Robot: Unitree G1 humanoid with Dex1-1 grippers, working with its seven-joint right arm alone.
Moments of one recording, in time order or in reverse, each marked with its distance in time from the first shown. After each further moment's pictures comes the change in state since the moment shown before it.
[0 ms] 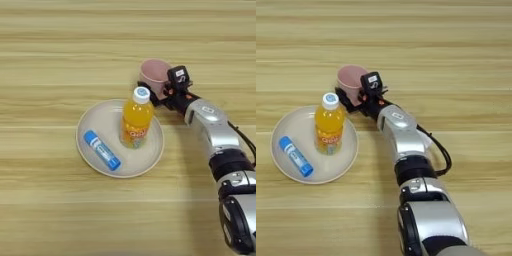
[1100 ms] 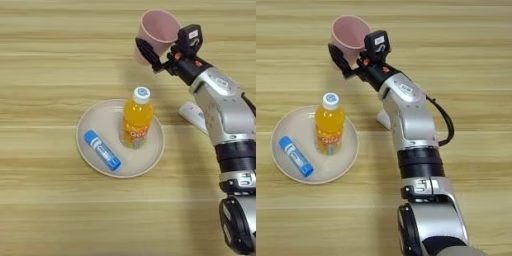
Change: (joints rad) arm 0.020 0.000 -0.010 -0.599 0.143 0.244 0.006
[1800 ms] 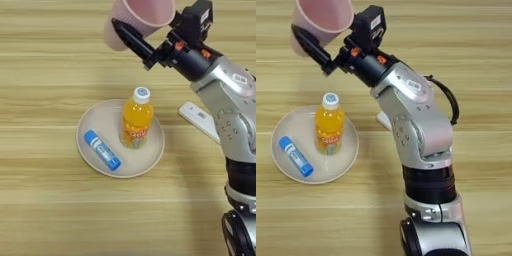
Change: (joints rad) arm 0.076 -0.007 0.081 -0.508 0.238 0.218 0.089
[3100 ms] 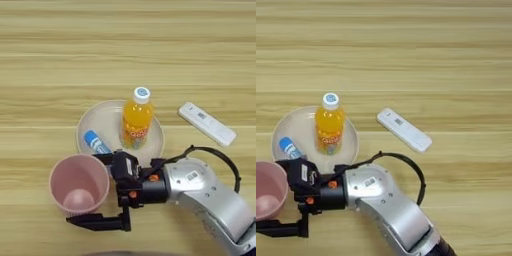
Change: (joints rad) arm 0.437 -0.196 0.548 -0.016 -0.186 -0.149 0.390
